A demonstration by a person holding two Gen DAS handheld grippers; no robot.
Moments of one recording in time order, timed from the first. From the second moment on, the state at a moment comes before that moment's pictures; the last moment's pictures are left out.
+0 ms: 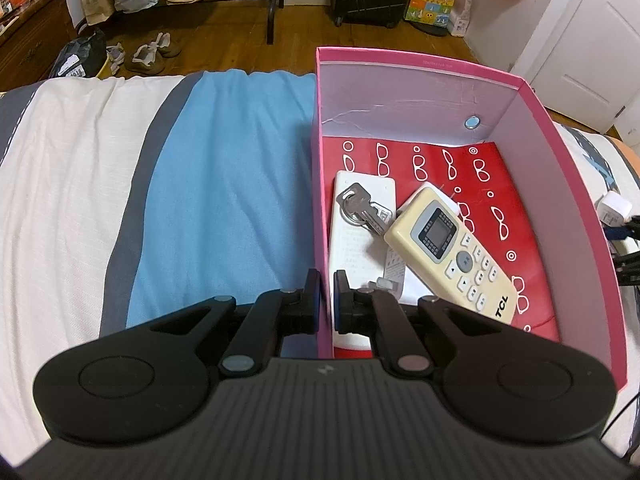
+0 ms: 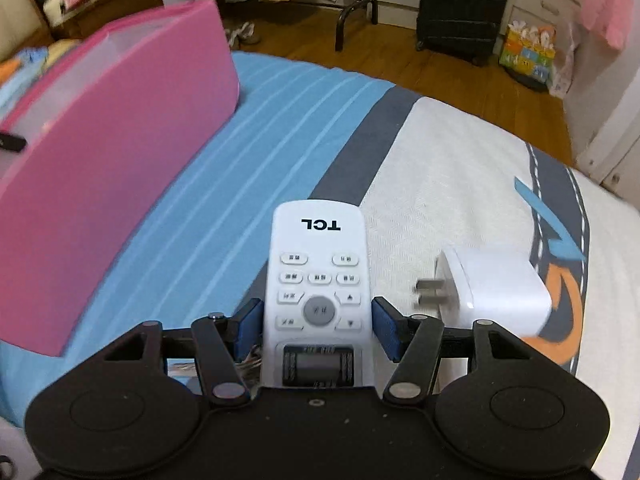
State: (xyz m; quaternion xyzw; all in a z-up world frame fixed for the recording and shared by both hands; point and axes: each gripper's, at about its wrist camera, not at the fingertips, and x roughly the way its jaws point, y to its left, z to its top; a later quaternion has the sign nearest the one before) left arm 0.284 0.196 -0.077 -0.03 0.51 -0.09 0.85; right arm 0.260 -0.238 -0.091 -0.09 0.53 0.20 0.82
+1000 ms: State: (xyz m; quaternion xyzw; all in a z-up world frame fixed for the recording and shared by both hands) left arm 0.281 0.203 -0.075 -0.03 0.52 -0.11 0.85; right arm 0.170 -0.136 0.065 -0.05 0.37 0.32 0.87
